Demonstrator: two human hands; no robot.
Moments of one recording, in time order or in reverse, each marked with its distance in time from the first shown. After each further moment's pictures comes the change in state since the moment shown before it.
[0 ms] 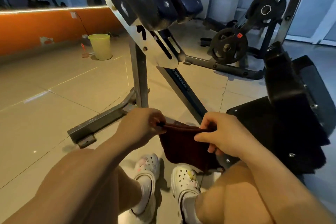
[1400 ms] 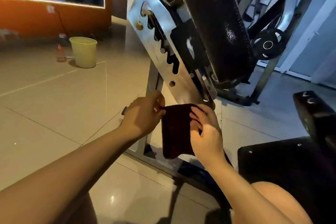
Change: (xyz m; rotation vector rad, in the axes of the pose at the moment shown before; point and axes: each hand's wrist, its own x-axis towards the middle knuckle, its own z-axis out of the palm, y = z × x) left_hand 0.203 -0.170 -0.085 -0.192 0.205 0.078; right_hand 0.245 -0.103 0.093 0.083 0.592 -0.294
